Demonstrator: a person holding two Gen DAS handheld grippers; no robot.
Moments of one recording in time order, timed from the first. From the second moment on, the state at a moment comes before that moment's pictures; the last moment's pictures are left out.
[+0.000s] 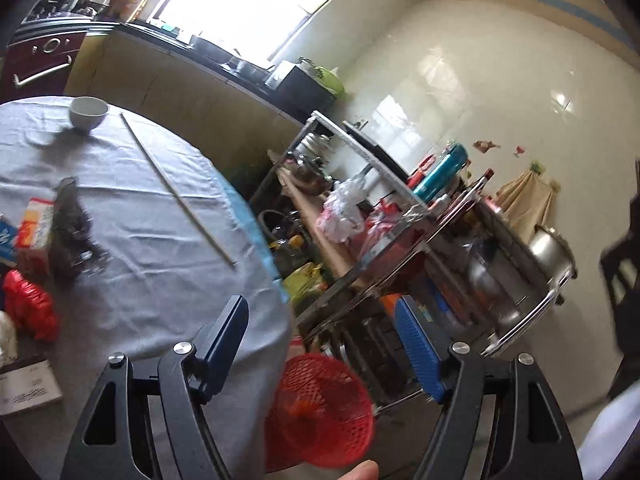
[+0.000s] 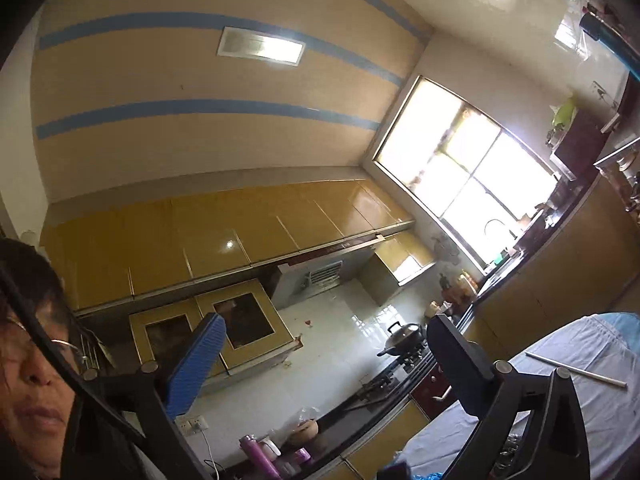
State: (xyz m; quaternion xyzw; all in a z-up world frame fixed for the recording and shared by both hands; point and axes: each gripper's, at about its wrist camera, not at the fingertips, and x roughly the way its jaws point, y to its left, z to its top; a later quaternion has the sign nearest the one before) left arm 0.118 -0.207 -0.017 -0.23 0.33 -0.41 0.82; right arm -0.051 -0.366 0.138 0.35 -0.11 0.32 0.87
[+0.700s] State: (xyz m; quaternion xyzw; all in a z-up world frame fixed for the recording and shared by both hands) left arm 0.133 -0.315 -0.088 -0.21 0.48 -0.43 0.73; right arm 0.046 -0.426 0.066 0.40 -0.05 0.41 0.82
